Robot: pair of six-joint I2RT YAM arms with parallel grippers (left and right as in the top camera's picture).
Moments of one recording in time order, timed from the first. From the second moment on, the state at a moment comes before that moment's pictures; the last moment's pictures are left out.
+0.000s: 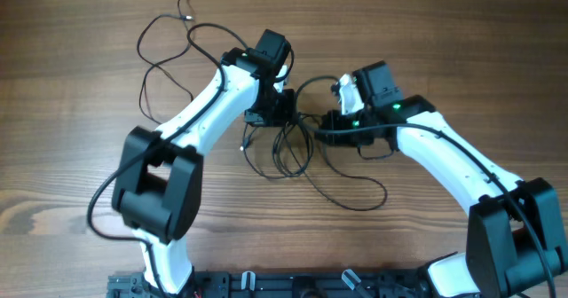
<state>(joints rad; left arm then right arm) -0.46 1.98 1.51 -0.97 0.24 -0.40 0.36 1.64 1.02 -0.54 -0.52 0.37</state>
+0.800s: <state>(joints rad) -0.46 1.68 1.52 -0.88 0.14 -0.35 0.20 1.65 1.02 -0.56 -0.71 0.47</state>
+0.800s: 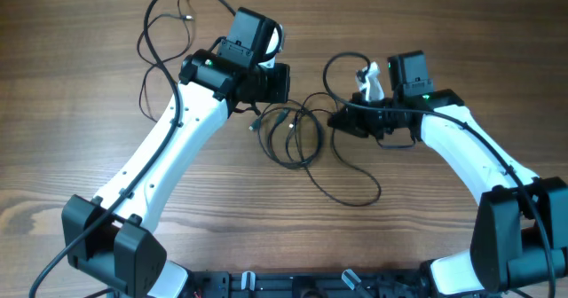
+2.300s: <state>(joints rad) -0.11 1.68 1.51 -1.07 0.03 -0.63 0.80 1.85 1.01 -0.21 -0.15 0.21</state>
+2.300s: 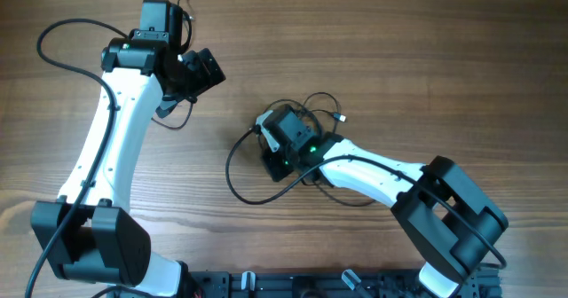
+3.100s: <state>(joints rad) -0.13 1.68 1.51 -1.13 0.73 -0.05 0.16 1.50 1.01 0.36 -0.87 1.01</state>
